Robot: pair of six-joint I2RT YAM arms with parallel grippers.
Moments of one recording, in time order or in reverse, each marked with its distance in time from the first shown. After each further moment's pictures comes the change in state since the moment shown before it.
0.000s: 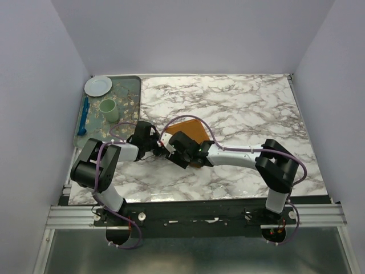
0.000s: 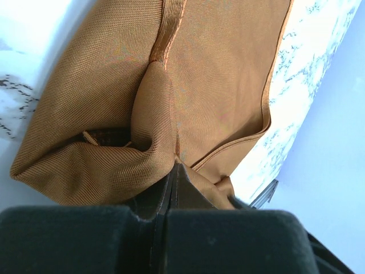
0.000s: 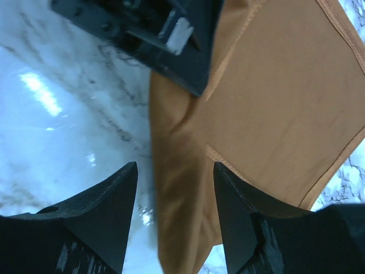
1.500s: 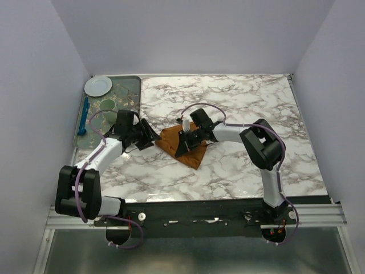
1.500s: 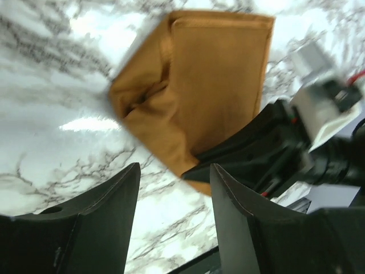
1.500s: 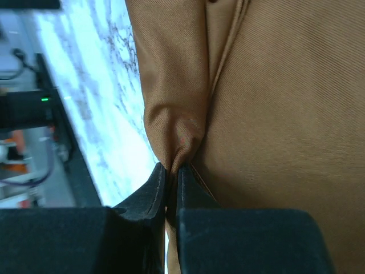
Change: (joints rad) left arm 0.154 -0.307 0.189 -0.539 -0.076 0.264; right arm -0.360 0.272 0.095 0.154 -0.924 0.458
